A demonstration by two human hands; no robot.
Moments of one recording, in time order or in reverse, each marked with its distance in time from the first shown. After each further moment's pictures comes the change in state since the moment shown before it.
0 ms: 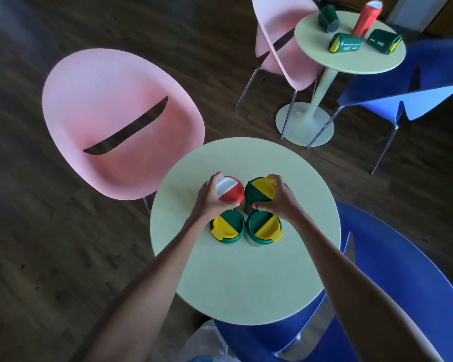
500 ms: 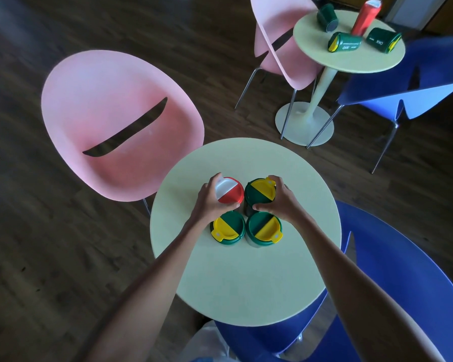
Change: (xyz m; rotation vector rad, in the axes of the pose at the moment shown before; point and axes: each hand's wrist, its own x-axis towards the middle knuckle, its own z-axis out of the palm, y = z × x) left_hand -0.001 0.000 0.000 0.016 0.000 0.016; right_hand 0.001 0.003 -0.002 0.003 -0.047 0.005
